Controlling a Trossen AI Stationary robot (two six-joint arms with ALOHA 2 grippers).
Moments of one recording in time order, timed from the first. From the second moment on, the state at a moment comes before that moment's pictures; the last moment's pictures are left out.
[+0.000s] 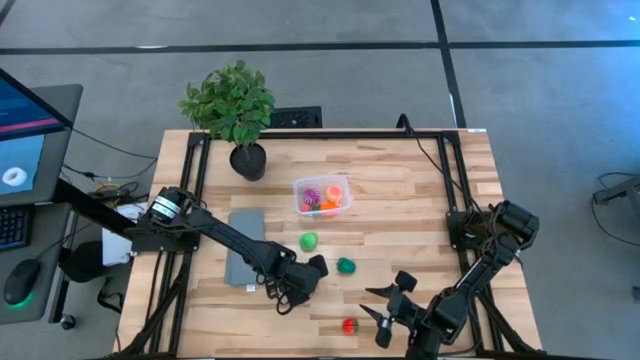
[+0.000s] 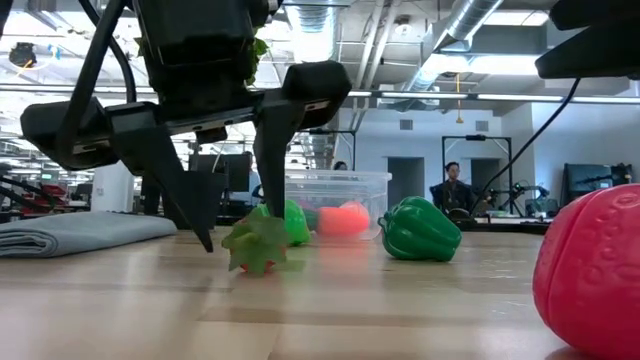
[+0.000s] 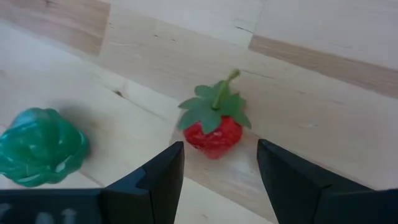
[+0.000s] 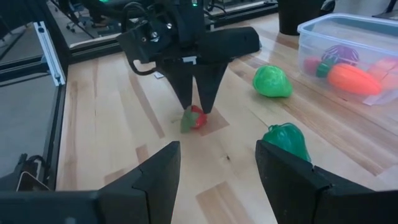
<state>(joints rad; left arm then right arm) -0.40 1.93 1.23 -0.43 -0.04 0.85 0.97 1.87 1.06 -0.22 1.15 1.07</state>
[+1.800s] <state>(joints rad) -0.36 1.93 1.23 -0.38 0.07 0.82 0.97 1.87 1.06 -0.22 1.15 1.08</state>
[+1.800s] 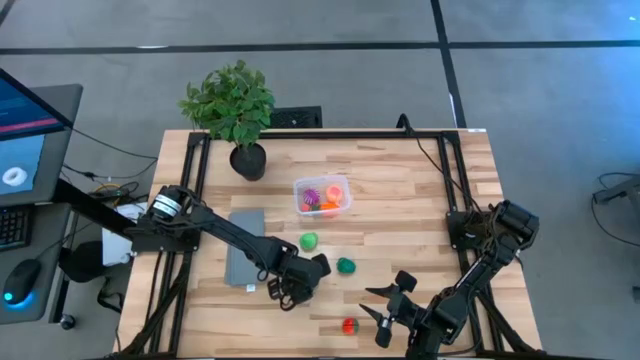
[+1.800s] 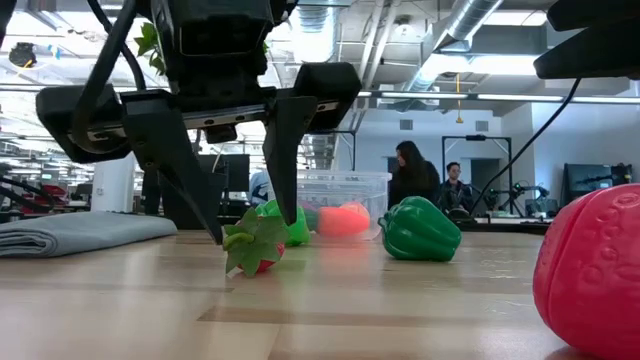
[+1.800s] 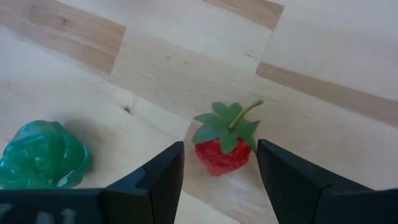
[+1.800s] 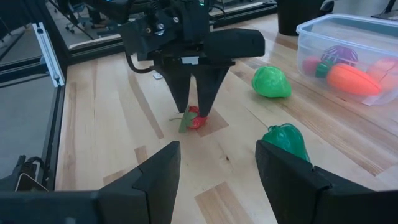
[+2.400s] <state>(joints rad) -0.36 1.96 1.23 -0.36 0.09 0.83 0.96 1.87 1.06 -0.22 1.15 1.08</state>
